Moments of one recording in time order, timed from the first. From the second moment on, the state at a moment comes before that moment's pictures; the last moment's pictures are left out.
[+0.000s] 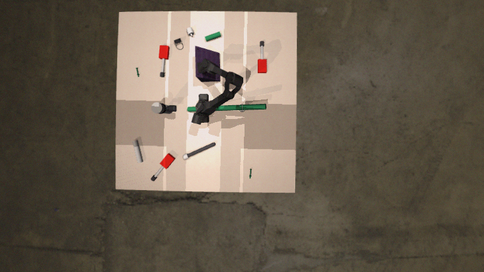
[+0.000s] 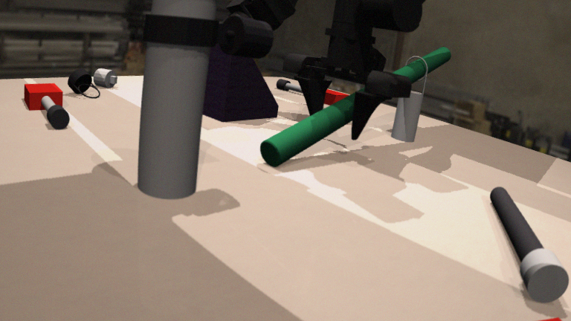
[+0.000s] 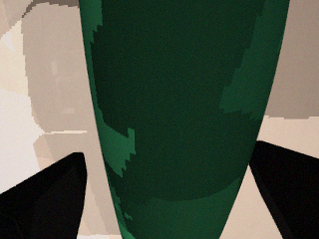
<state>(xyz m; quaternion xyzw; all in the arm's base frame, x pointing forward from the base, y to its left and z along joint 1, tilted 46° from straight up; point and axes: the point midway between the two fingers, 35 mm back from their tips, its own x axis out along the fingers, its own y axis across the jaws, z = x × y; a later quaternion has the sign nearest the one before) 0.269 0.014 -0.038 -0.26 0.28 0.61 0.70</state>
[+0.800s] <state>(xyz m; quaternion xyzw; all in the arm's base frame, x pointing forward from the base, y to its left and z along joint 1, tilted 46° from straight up) 0.263 0.001 -0.032 -0.26 0.31 0.61 0.68</state>
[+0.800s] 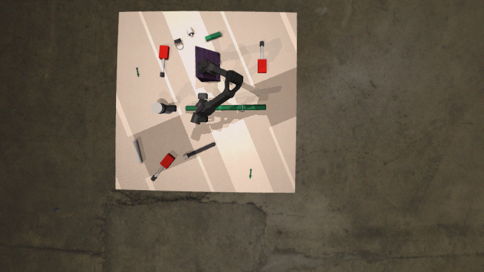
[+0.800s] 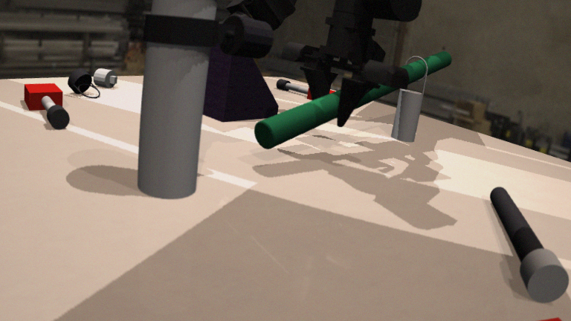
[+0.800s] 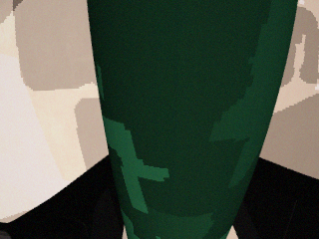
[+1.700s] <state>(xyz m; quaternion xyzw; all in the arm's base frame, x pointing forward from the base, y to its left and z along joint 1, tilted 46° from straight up) 0.258 -0.059 0.007 -0.34 0.39 0.57 0.64</state>
